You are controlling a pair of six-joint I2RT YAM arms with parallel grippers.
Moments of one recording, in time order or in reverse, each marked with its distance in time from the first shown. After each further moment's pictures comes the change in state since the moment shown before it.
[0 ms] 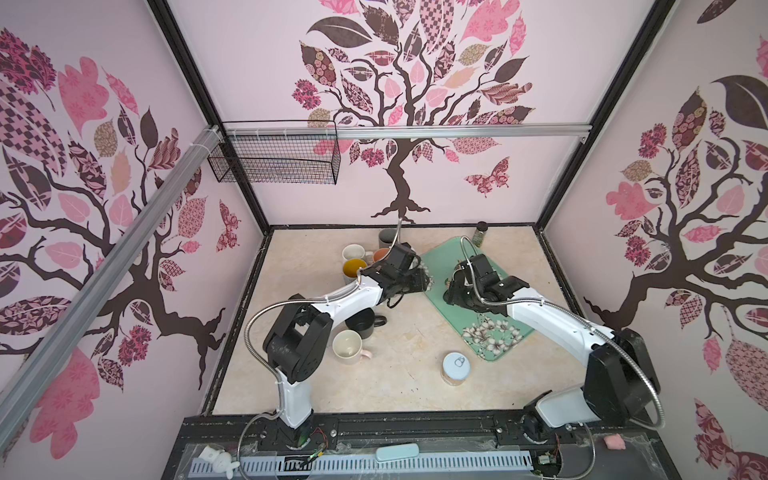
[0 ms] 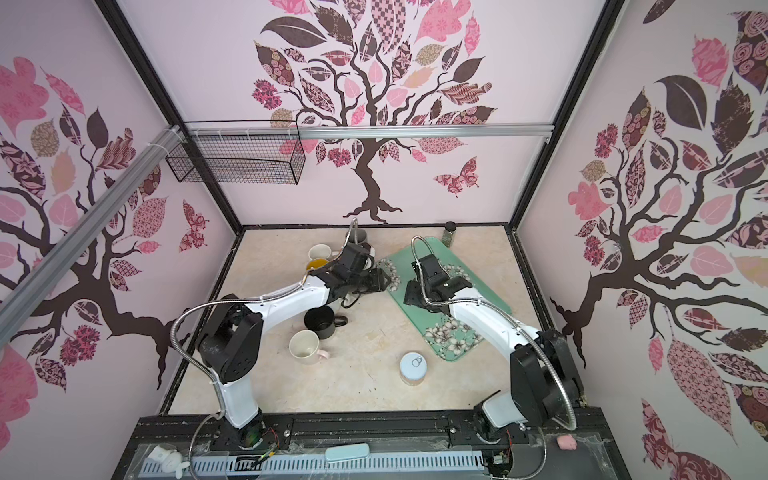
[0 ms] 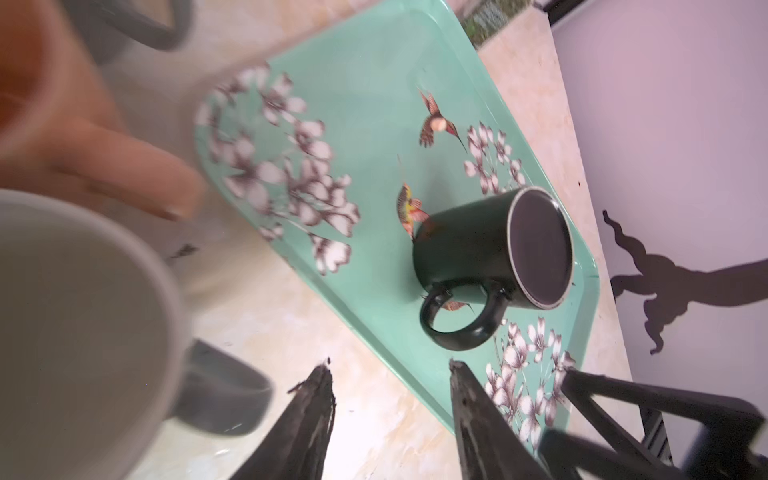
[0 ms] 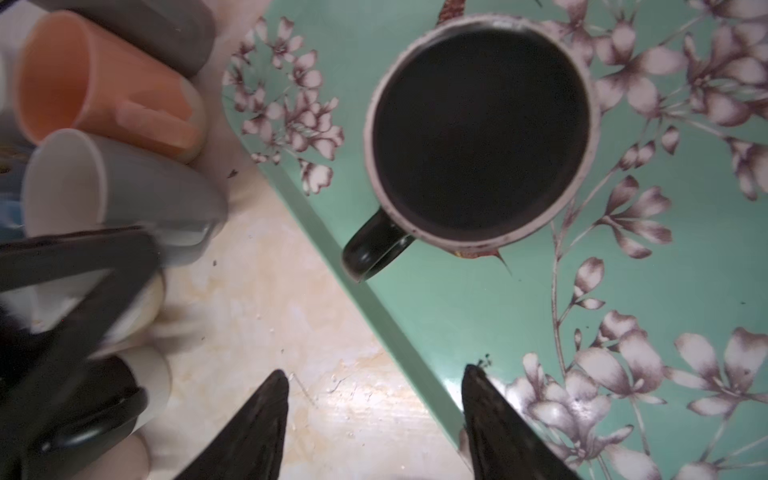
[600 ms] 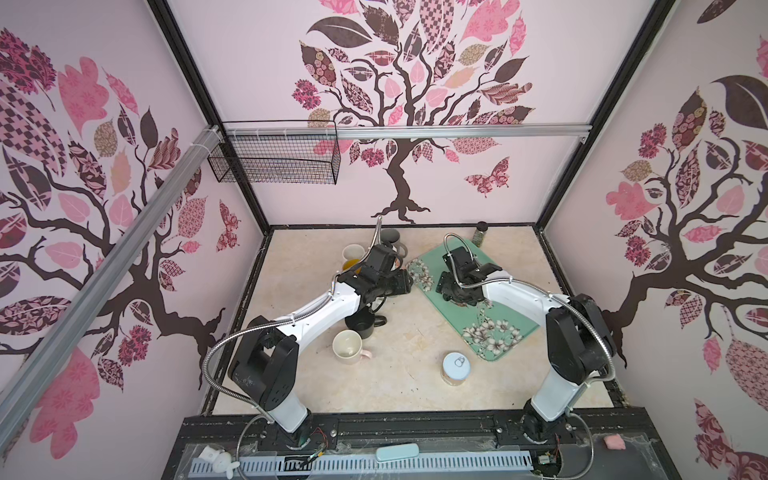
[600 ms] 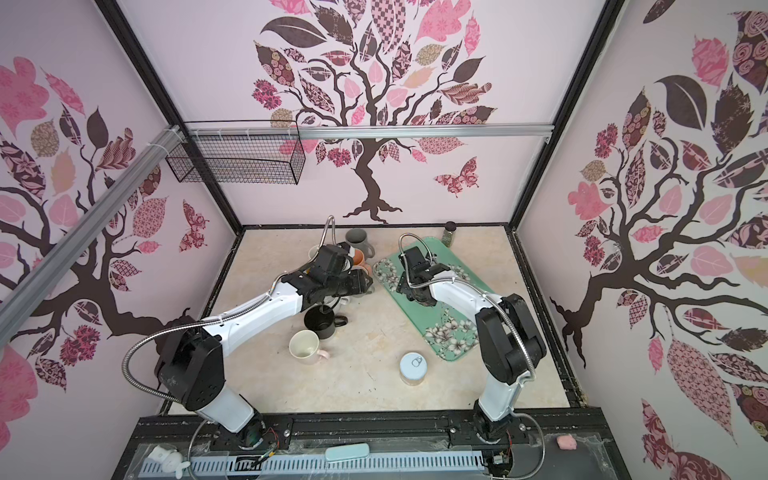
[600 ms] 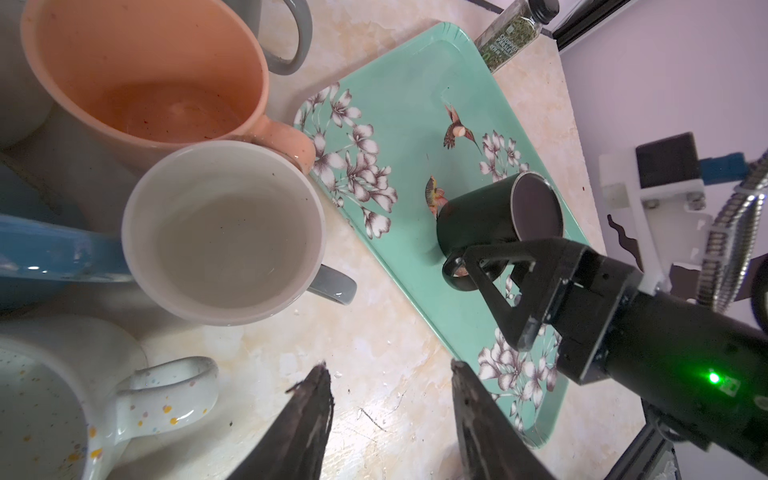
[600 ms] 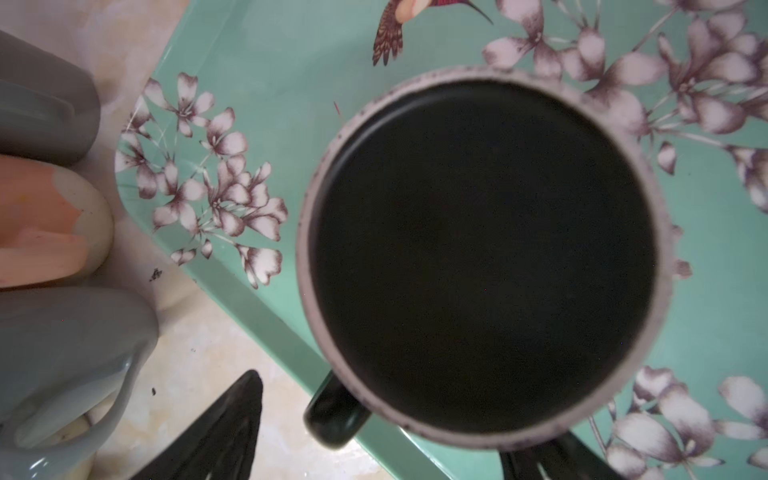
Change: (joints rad) left arm 0.021 -0.197 -0.117 -0.111 -0.024 0.031; right arm 0.006 0.270 0.201 -0.021 0.136 0.122
